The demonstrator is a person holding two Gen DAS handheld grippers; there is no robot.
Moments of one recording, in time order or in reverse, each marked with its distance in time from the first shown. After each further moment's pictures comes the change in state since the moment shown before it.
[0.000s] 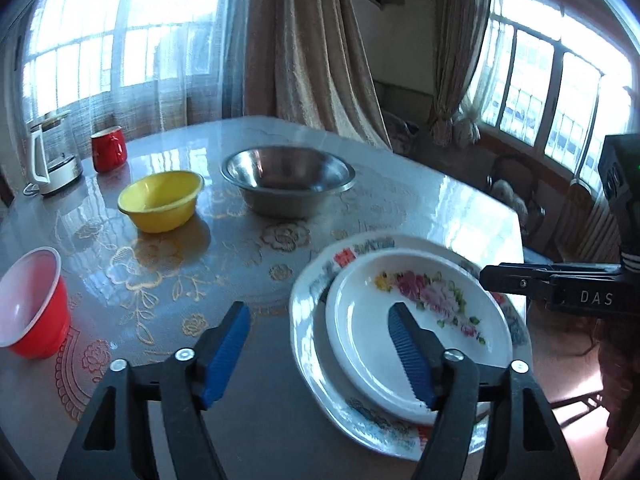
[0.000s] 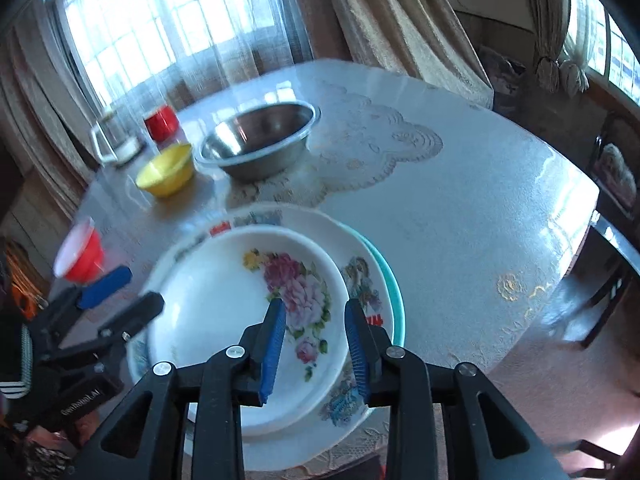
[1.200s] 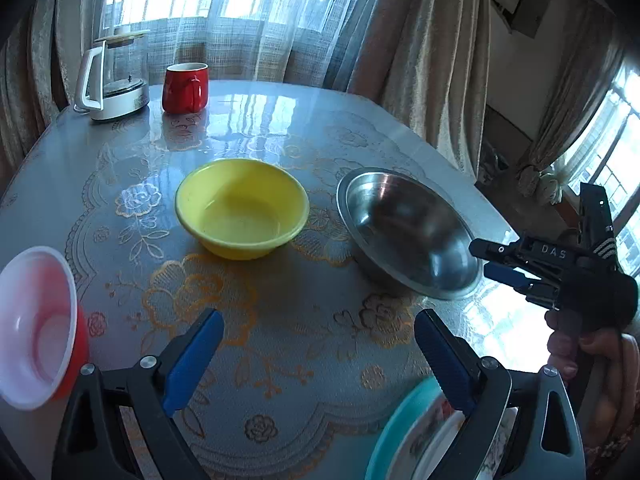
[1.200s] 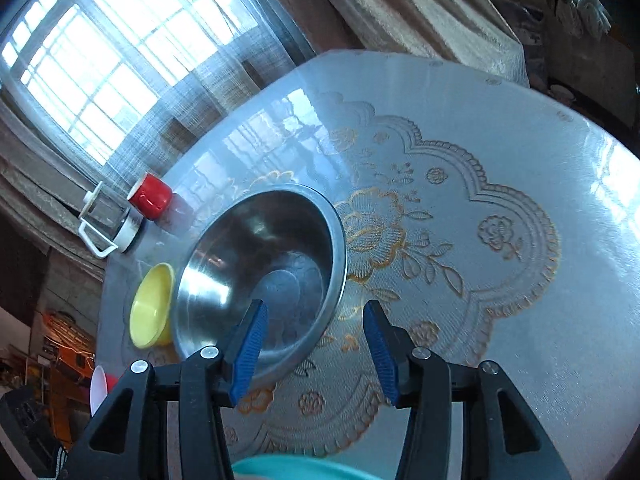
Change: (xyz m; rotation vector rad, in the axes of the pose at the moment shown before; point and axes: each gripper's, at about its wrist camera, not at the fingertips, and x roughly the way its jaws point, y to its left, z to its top) left arm 0.078 0.091 0.082 -0.362 0.138 0.188; right arm 0.145 -0.023 0.167 0.180 0.102 0.189
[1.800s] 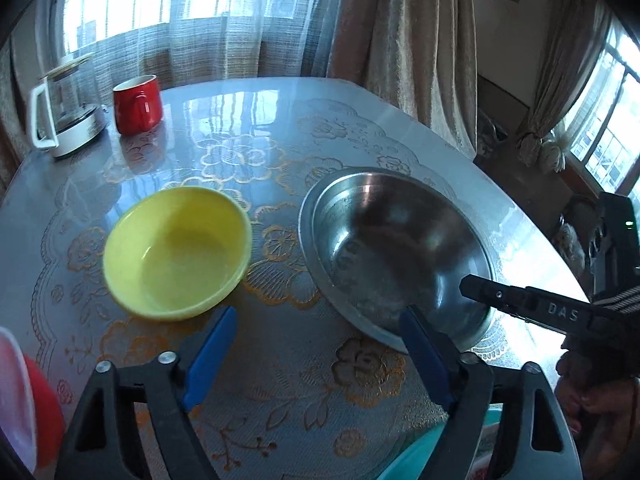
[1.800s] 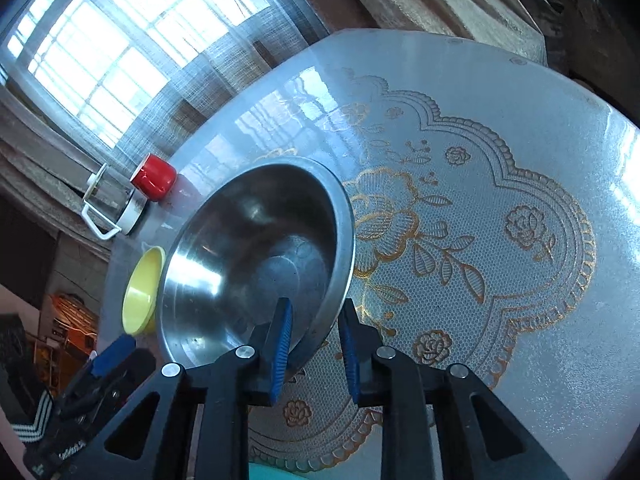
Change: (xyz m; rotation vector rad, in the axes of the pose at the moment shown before) left arm 0.057 -0.044 0.036 0.124 0.054 0.021; right arm 0.020 -0.013 -0.003 -0.041 0.050 0.059
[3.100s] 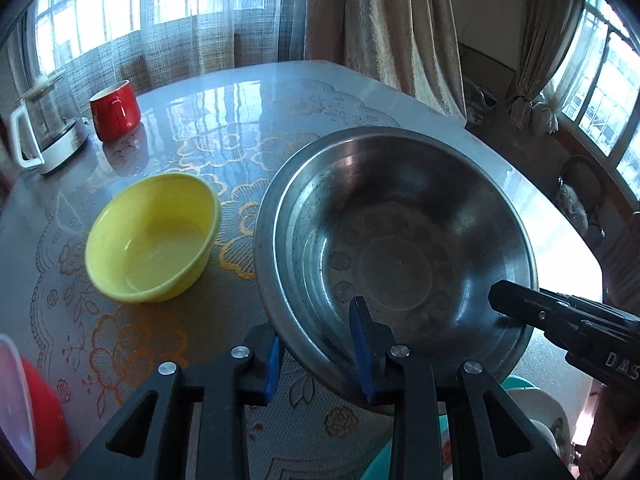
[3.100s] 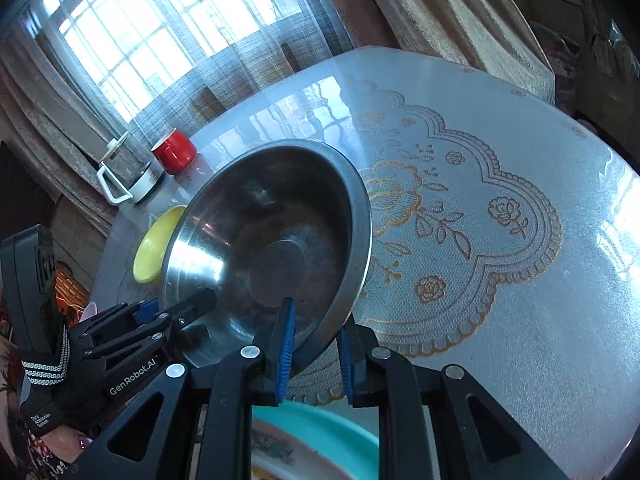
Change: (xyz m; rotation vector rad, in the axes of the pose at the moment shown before) left arm -0.007 -0.017 -0.024 0.107 0.038 0.019; right arm -0.038 0.028 -0.041 -0.134 -0.044 -0.038
